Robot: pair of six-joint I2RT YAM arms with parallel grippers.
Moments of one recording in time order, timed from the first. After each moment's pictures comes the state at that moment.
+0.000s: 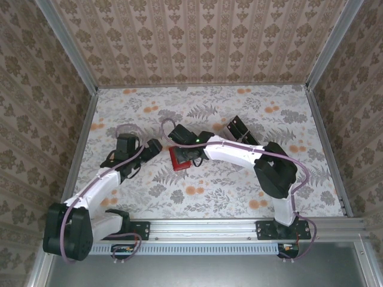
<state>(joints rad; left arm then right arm) -0.30 1.13 0.55 -0.18 0.16 -0.78 0.90 1.93 1.50 -0.60 0.14 0.48</state>
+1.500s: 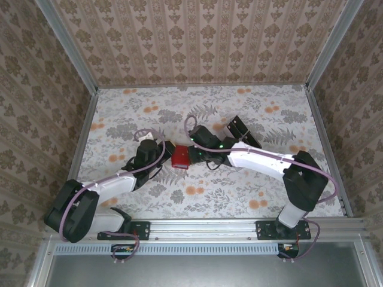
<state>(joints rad) -0.59 1.28 0.44 0.41 0.01 -1.03 0.82 1.65 1.16 -0.41 0.06 0.58</state>
